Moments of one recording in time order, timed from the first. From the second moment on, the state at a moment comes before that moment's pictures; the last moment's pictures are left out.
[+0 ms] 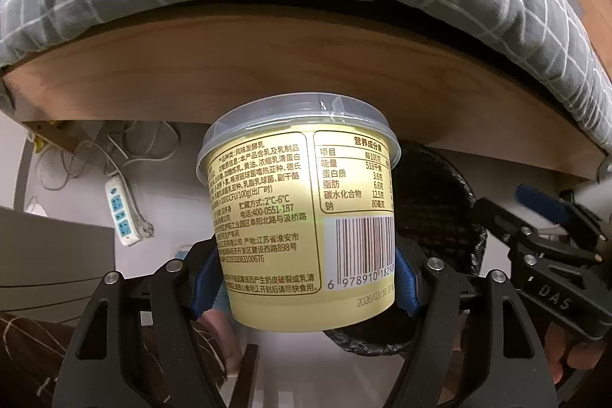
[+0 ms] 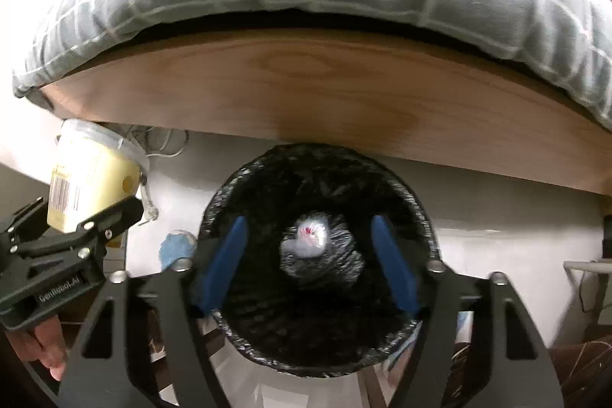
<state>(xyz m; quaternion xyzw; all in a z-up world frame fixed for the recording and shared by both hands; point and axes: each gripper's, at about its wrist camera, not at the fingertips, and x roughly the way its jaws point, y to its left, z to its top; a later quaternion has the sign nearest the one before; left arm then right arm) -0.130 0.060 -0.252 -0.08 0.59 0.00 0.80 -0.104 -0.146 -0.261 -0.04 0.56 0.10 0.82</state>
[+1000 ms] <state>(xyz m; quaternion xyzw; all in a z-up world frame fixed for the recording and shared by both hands) -0.128 -0.055 -0.229 -0.01 0.57 -0.08 0.82 -0.123 -0.255 -0.217 -0.02 0.51 -0.01 0.86</state>
